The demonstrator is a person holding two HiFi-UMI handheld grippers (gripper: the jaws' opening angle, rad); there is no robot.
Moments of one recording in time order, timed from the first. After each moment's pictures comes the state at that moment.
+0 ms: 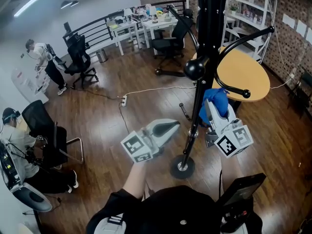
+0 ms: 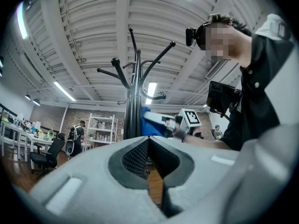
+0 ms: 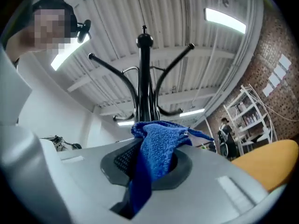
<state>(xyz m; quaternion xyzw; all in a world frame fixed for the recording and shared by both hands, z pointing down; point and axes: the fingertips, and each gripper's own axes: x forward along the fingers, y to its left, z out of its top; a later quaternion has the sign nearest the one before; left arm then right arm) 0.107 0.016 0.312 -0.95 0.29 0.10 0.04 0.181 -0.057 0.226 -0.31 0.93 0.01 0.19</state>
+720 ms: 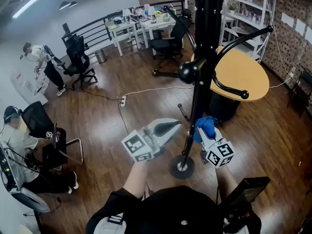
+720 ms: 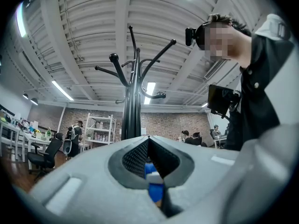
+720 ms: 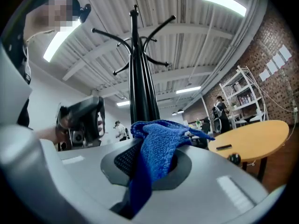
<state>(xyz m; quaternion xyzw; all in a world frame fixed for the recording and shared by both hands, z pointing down) 0.117 0.011 0.308 -0.95 0.28 0.10 0.04 0.182 -0.062 0.412 -0.32 0.94 -0.07 0.07</state>
